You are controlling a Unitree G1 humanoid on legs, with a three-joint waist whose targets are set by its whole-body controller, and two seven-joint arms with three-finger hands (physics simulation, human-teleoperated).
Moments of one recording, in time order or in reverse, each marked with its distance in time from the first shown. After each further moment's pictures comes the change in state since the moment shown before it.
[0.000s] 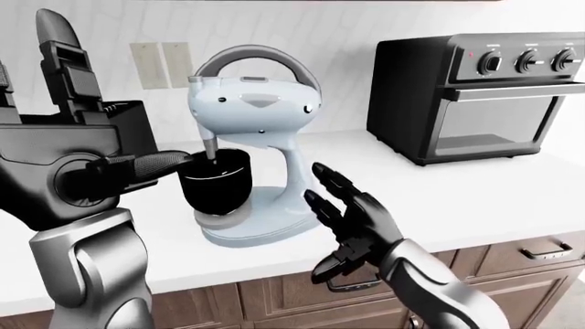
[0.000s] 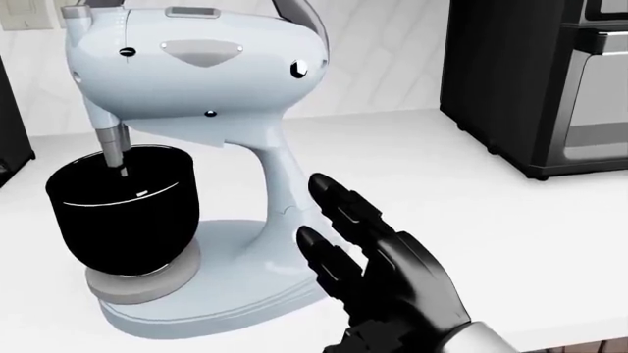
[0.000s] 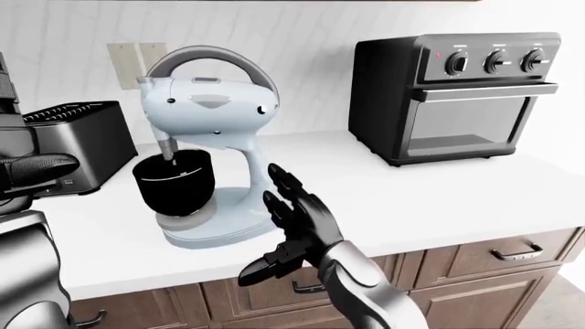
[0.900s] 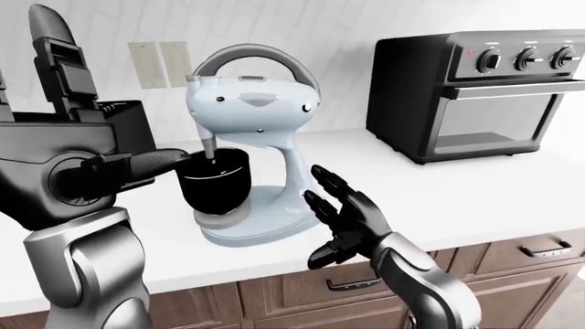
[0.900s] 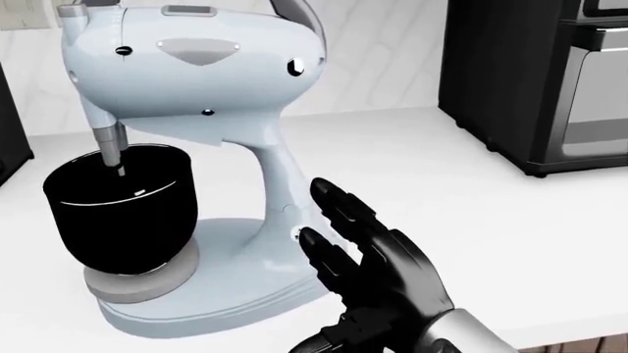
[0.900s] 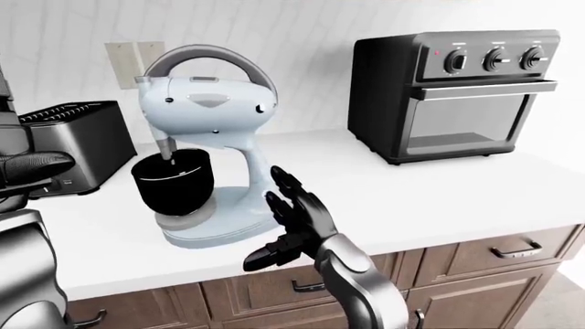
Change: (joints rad) left arm -0.009 0.010 0.008 -0.006 -0.004 0.008 0.007; right arm -0.024 0.016 0.012 0.192 -0.111 -0.126 0.090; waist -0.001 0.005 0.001
